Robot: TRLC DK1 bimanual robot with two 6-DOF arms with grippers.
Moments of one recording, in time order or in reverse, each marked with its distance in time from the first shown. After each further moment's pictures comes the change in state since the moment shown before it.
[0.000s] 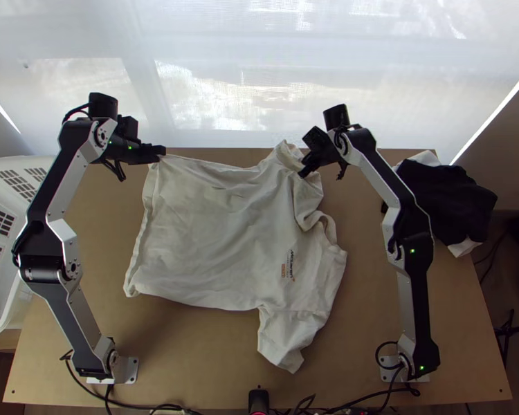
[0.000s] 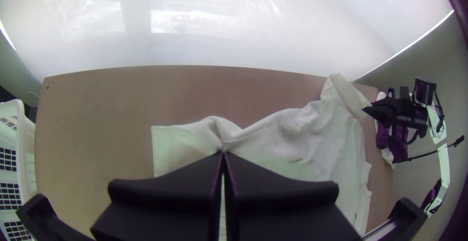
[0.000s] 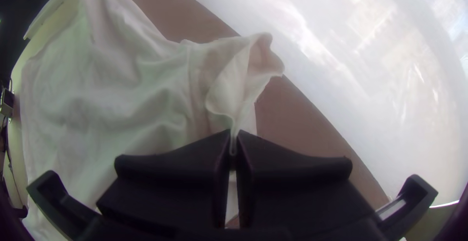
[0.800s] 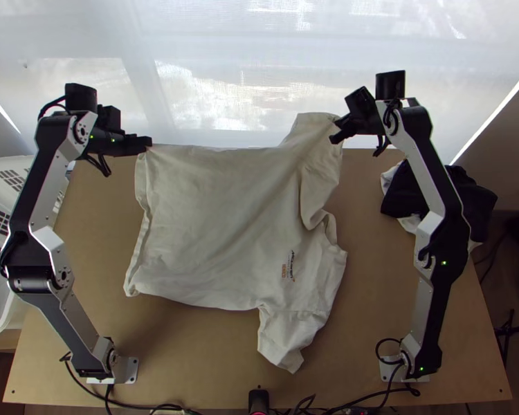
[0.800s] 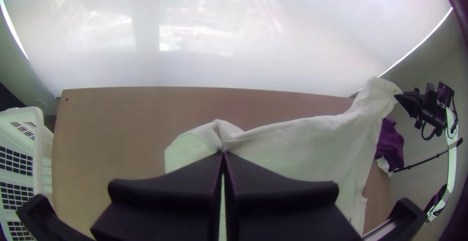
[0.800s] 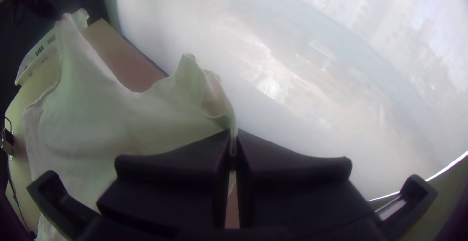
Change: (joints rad) left arm 0.042 -0.075 0.024 -0.014 0.004 0.005; right arm -0.124 -0.203 0.045 0.018 -0.001 0.079
